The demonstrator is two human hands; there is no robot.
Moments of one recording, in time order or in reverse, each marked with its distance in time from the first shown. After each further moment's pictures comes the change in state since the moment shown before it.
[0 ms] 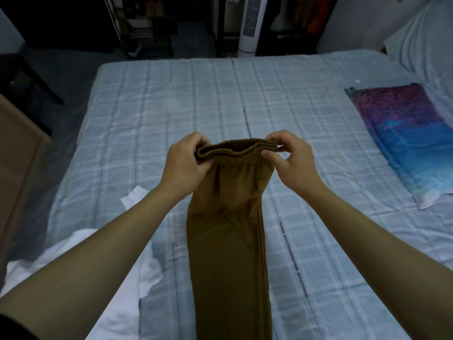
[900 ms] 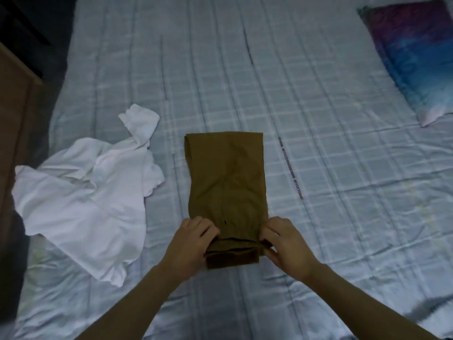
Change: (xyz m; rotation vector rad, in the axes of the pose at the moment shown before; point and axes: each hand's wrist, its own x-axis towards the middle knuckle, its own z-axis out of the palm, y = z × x) left_hand -0.406 -0.057 0.084 0.317 -0.436 0.322; right_hand -0.416 0.075 0.051 -0.363 -0.457 -0.205
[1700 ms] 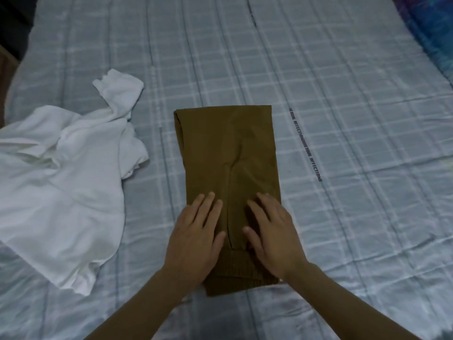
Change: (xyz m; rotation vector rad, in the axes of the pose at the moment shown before) left_hand -0.011 -0.003 0.090 0.120 -0.069 -0.331; right_hand 0.001 0.011 0.108 -0.141 0.022 0.361
